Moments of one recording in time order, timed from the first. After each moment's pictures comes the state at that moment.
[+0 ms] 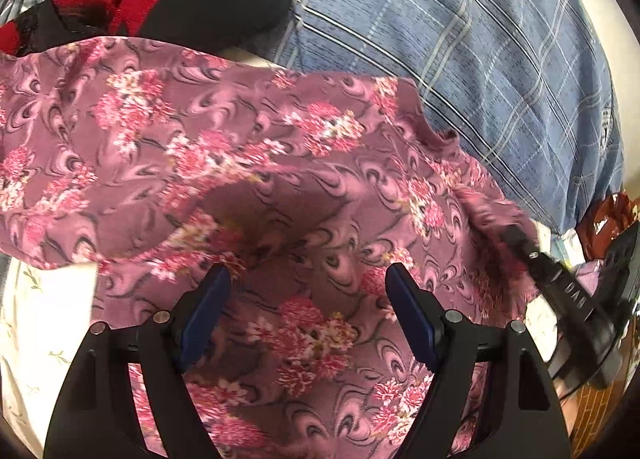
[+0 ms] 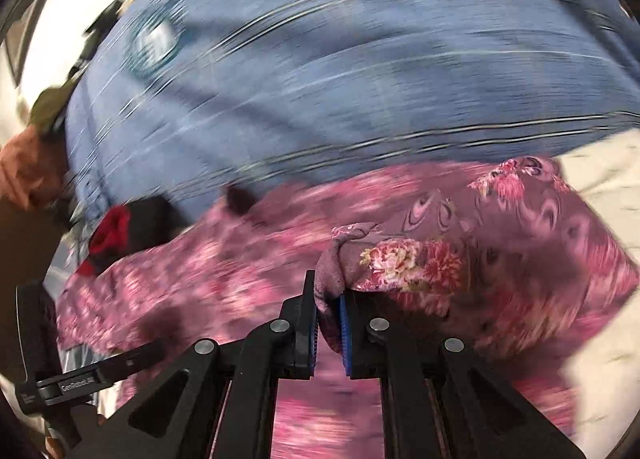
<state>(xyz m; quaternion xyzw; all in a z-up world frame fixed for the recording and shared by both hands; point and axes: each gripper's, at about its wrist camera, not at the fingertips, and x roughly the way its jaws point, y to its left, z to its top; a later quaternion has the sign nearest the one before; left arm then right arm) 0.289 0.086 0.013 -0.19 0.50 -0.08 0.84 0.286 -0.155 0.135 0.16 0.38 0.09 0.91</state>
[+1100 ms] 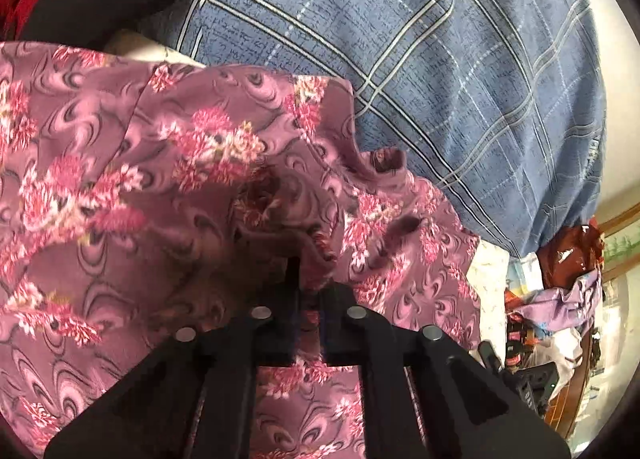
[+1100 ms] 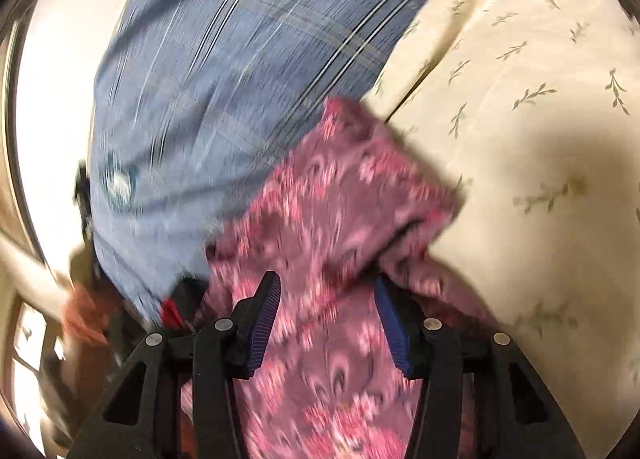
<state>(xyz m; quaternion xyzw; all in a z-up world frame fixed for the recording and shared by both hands) 0.360 0.023 0.025 -0.26 0.52 -0.13 0.80 0.205 -0.304 0.070 0.47 0.33 0.06 0.82</state>
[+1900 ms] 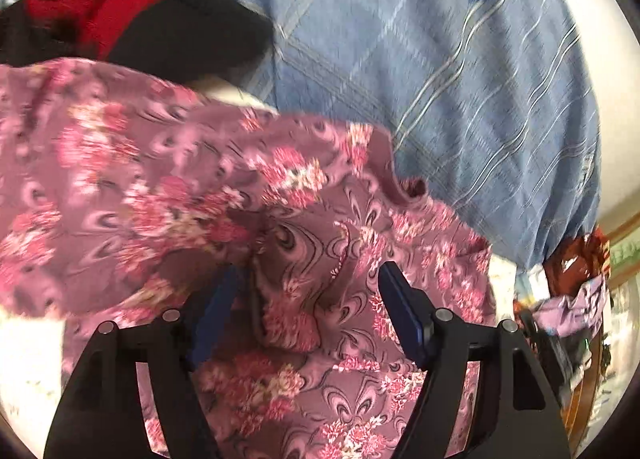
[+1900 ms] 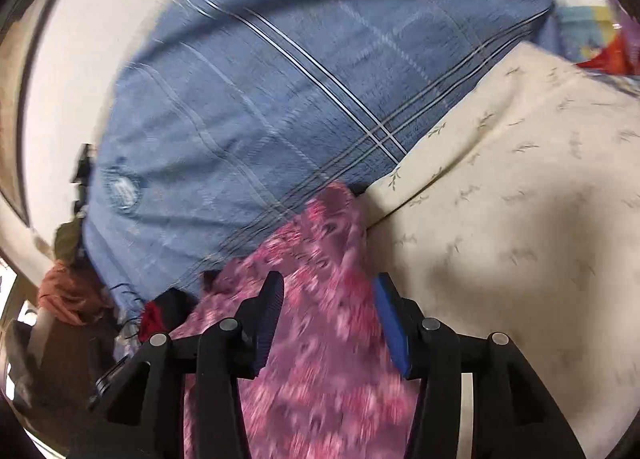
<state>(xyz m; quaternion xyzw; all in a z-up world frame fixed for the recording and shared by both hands) 0.331 0.068 0.037 -0.26 0.50 -0.11 0.82 0.243 -0.331 0.137 0.36 0.33 0.05 0.87</state>
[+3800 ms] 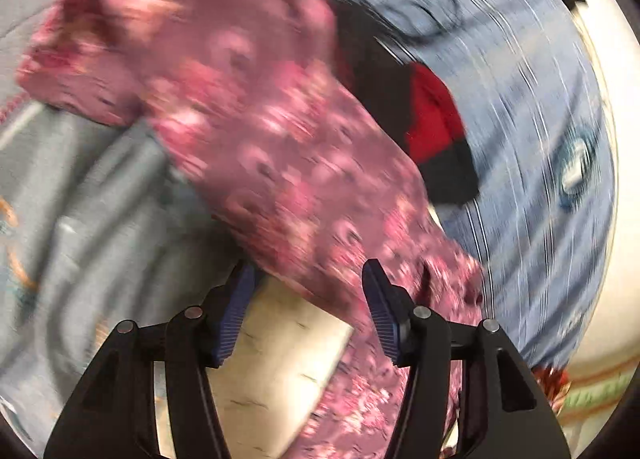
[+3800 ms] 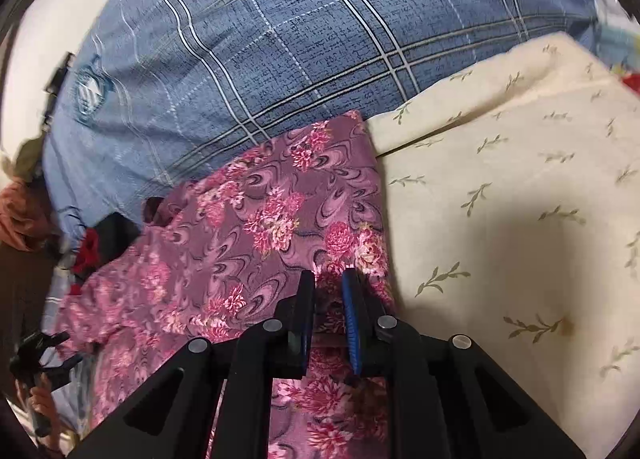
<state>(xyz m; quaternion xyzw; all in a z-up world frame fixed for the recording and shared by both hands) 0.224 0.309 0.030 -0.44 0.44 0.07 0.78 0.227 -0.290 0.095 0.23 0.39 0.03 0.89</state>
